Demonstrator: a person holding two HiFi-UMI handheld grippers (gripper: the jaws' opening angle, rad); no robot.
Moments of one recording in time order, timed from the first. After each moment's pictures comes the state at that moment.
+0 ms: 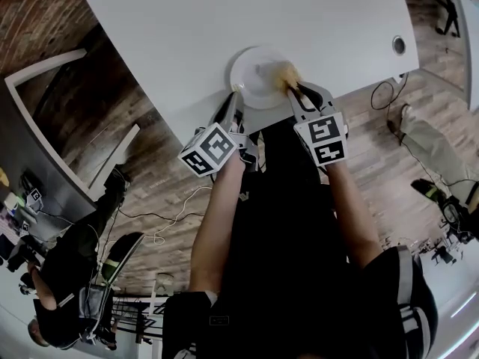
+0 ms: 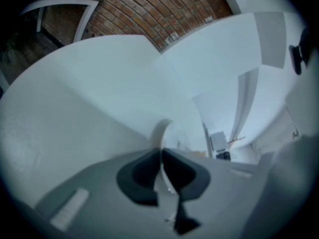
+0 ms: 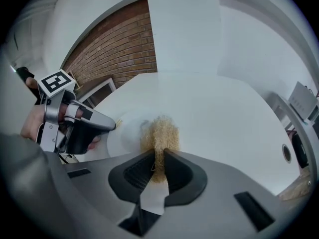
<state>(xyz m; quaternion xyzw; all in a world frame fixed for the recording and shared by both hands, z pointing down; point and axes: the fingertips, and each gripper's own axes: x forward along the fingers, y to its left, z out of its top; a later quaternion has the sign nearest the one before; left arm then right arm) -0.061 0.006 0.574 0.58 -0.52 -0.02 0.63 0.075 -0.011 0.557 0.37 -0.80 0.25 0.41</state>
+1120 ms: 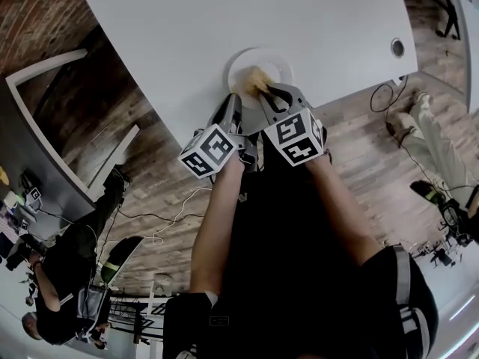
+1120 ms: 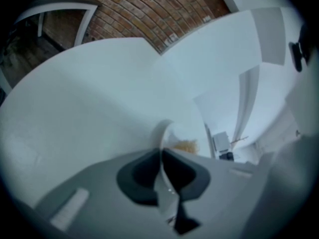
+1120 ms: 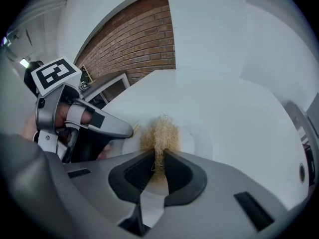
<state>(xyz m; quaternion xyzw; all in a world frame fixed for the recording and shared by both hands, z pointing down) -0.062 0.004 0.574 0.58 -0.54 -0.01 0.61 0.013 -0.006 0.566 0.29 -0.82 0.23 0.43</state>
